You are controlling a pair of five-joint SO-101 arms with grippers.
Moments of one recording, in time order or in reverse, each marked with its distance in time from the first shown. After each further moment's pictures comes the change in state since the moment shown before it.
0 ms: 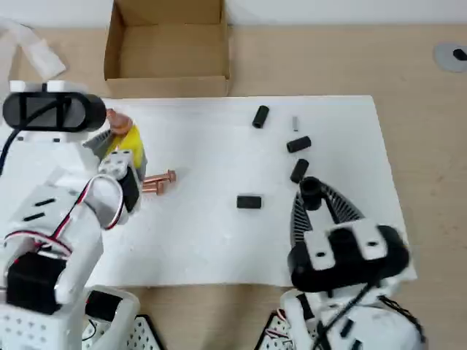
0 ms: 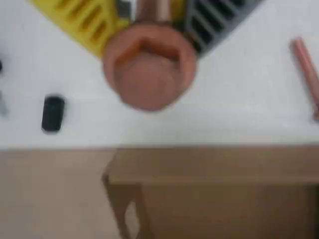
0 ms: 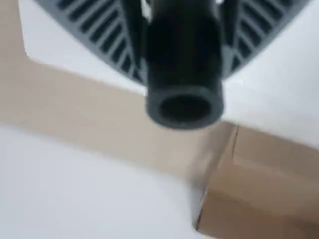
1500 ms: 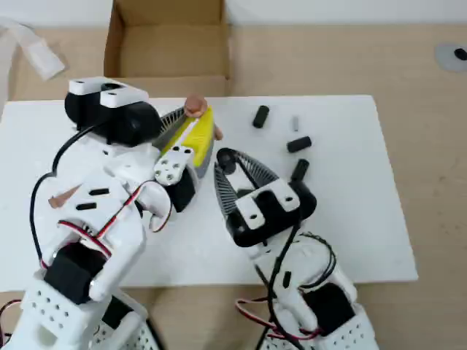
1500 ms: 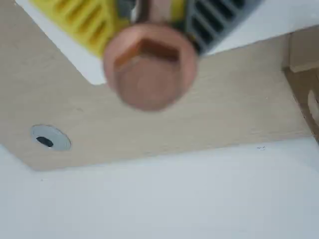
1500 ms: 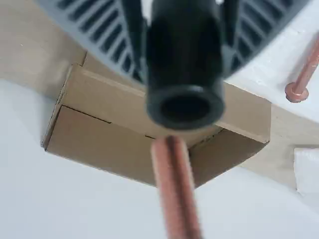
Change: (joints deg) left arm 19.2 0.2 10.6 -27.5 2.5; right arm -18.5 -2.5 39.6 -46.4 -5.7
